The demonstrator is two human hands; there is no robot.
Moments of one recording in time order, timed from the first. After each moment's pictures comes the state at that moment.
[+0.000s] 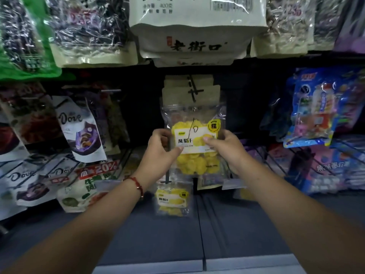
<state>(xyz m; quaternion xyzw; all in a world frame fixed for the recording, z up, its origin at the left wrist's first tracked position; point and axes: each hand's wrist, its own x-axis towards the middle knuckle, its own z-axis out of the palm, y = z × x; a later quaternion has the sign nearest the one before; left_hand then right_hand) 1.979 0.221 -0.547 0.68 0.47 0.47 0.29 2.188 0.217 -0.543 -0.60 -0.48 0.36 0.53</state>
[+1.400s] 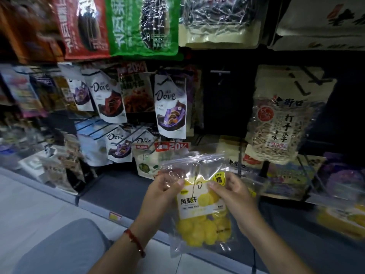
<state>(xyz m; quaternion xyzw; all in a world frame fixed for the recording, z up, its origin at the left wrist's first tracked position) 1.829 0.092 -0.616 0.43 0.56 0.57 0.42 2.016 0.134 -0.620 -0.47 -0.53 0.53 0.46</state>
